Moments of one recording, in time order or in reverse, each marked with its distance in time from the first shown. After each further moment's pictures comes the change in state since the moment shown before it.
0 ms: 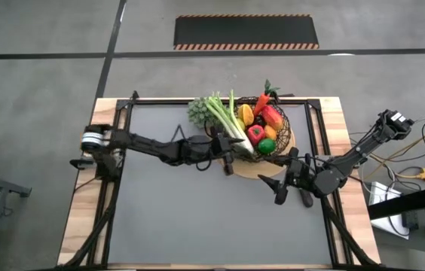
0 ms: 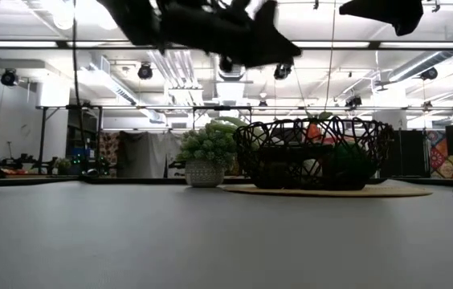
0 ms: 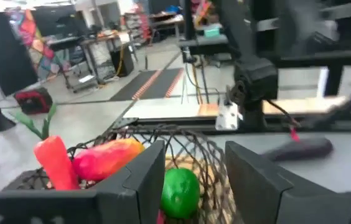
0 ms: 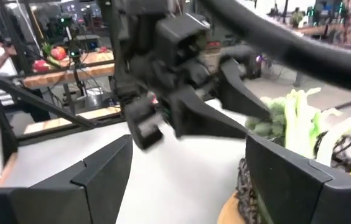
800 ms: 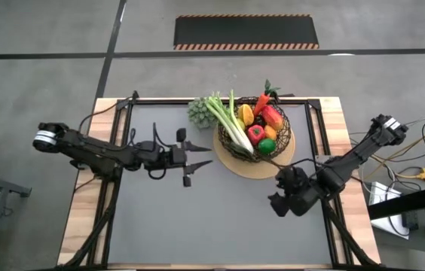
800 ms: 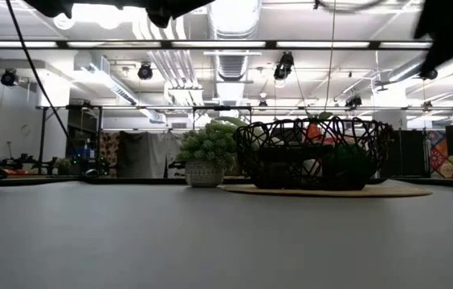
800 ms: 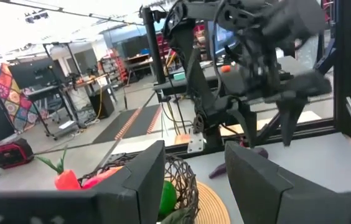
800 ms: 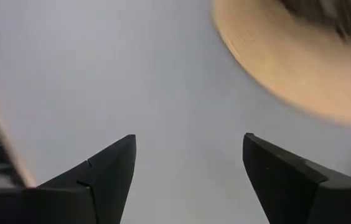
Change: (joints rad) left arm -0.144 -0.538 -0.401 -0.007 0.011 0.113; right arm -0.001 0.229 0.438 -1.212 -0.571 1.091
